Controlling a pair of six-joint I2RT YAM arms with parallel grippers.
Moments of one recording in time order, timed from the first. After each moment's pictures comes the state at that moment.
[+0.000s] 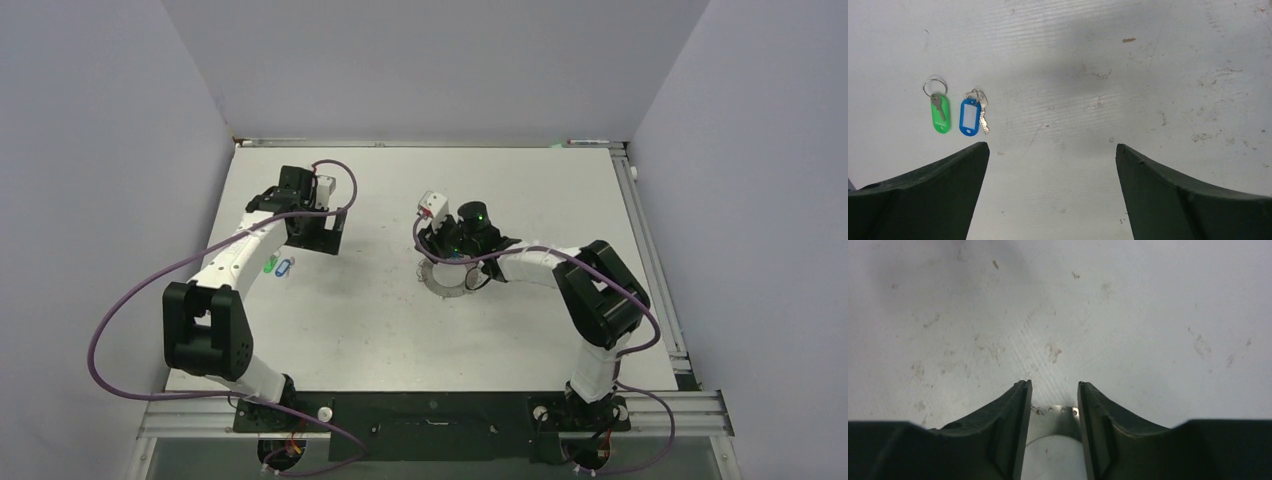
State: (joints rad) left arm -0.18 1.55 1.21 -0.73 -0.06 0.04; right arm 0.60 1.79 0.92 0.40 -0.37 -0.24
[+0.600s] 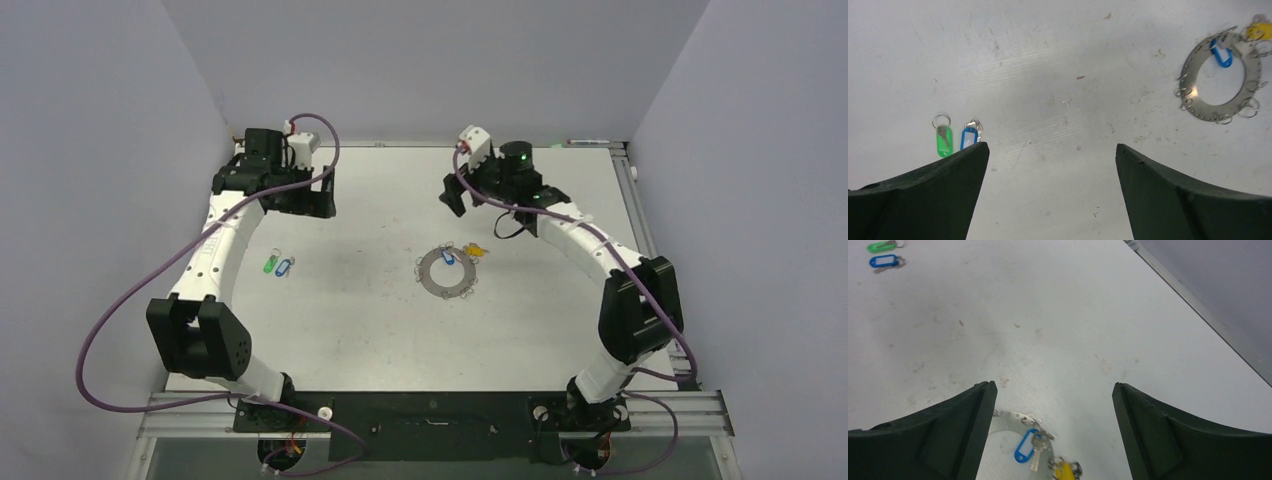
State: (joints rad) left arm -0.09 1.54 1.46 -0.86 0.19 0.05; right arm 0.46 1.67 1.25 0.02 -0.41 -0.24
